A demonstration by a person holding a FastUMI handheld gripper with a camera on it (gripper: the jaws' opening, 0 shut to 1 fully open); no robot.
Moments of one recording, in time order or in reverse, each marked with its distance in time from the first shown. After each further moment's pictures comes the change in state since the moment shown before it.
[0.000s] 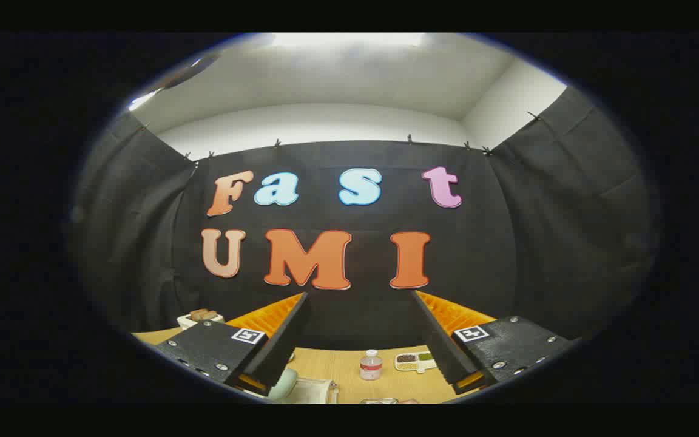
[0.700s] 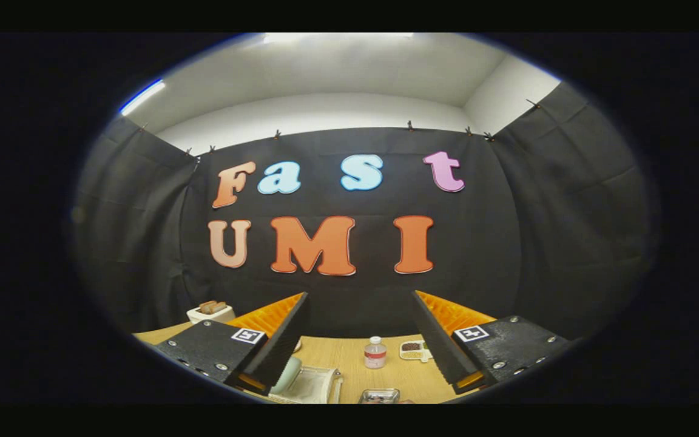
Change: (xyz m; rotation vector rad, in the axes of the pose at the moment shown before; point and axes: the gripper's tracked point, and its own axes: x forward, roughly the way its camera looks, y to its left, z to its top) arm -0.013 -0.010 -0.022 0.041 0.089 0.018
